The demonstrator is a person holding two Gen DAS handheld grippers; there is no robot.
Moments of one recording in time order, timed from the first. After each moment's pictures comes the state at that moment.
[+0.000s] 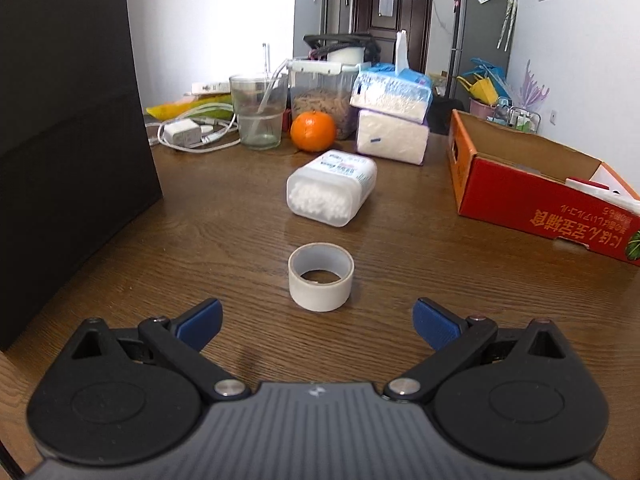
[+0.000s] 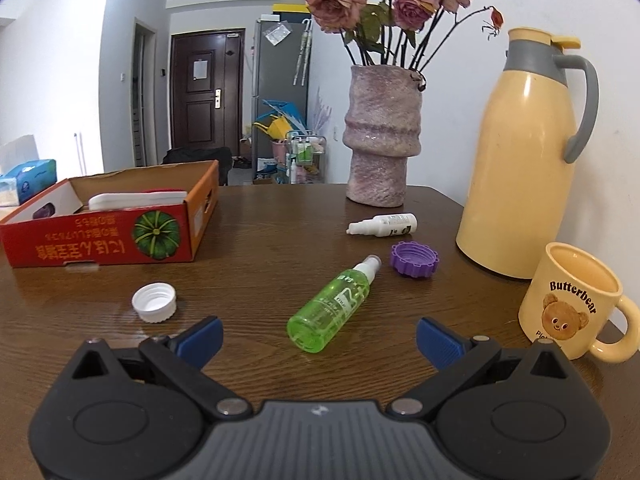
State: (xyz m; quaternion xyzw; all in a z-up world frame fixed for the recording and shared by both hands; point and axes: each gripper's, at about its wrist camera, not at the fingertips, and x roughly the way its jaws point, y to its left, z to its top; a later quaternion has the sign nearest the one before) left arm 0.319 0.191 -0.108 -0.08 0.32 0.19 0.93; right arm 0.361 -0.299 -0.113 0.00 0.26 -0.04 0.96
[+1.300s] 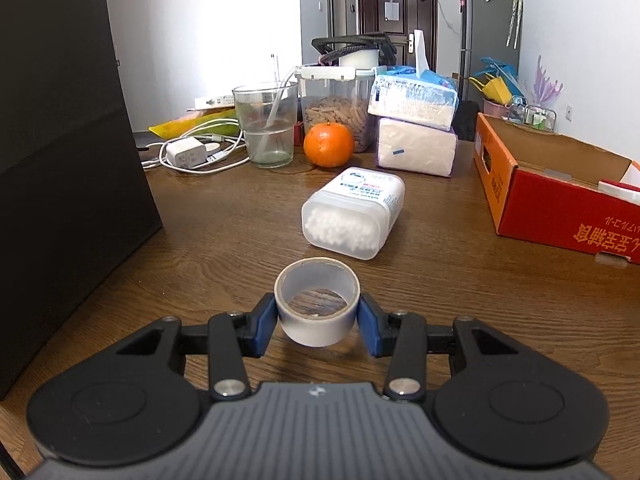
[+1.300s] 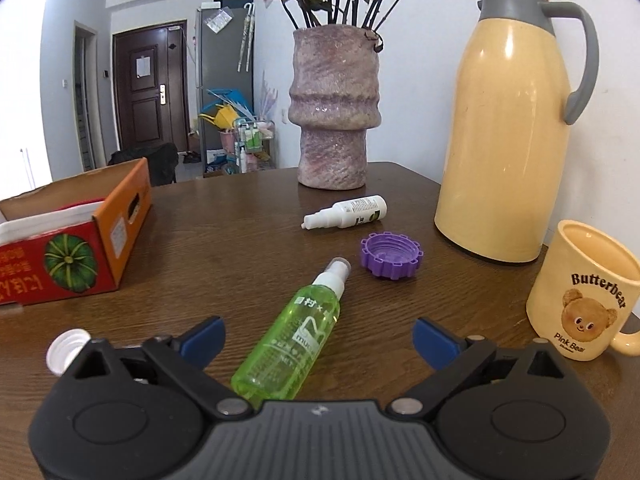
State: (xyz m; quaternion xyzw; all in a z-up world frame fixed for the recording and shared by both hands) left arm 0.354 0.206 -0.114 -0.05 0.30 0.22 0.93; right arm 0.436 -0.315 -0.136 0.04 0.28 -0.12 0.95
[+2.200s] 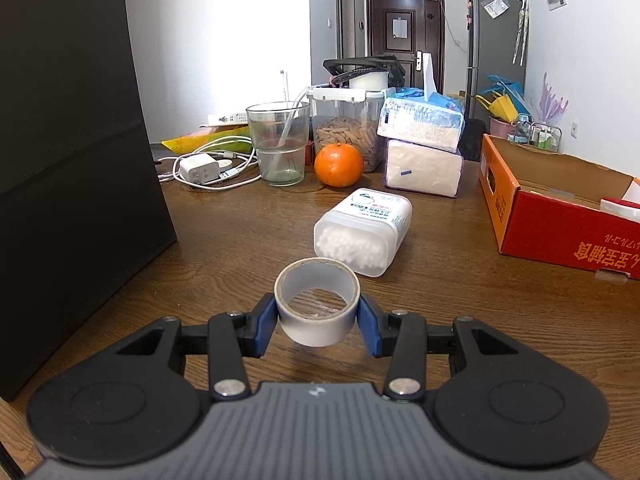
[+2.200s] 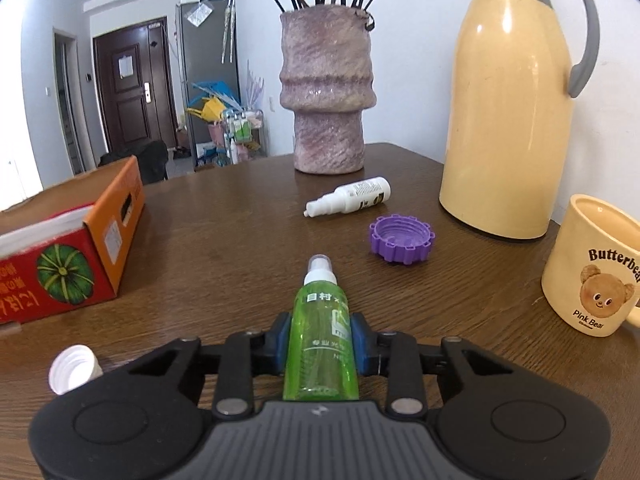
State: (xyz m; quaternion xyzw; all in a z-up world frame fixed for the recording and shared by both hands) left arm 0.345 0.206 -0.107 -0.05 0.28 0.23 0.93; right arm 0.447 -0.310 -0.140 0.07 0.30 -0.13 0.94
